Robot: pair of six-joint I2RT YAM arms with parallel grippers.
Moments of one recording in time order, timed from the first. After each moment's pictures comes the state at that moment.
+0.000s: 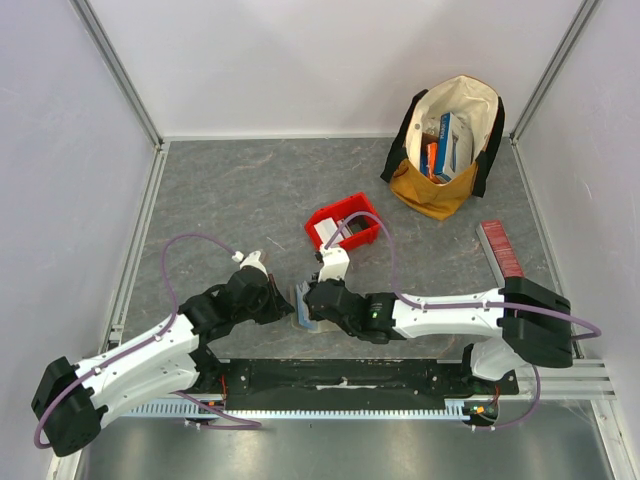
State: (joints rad) left arm -0.81 0.80 0.42 -0.40 -0.04 -0.97; right arm 1.31 1.50 0.86 0.01 0.55 0.83
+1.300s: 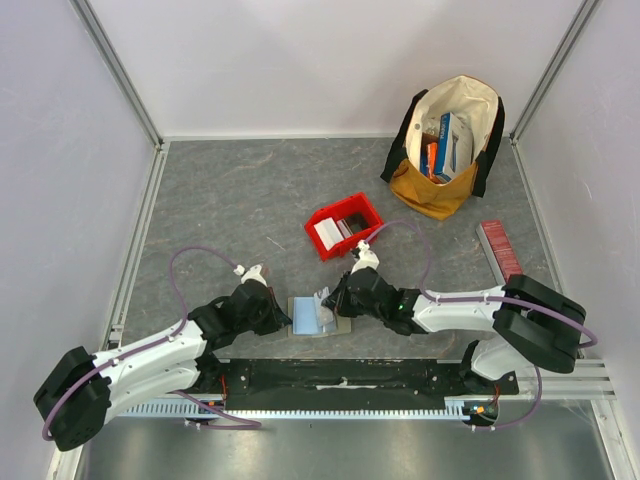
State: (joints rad) left arm -0.81 0.85 0.23 -0.22 -0.04 -0.98; right arm 1.07 1.46 0.55 0.27 0.17 1.02
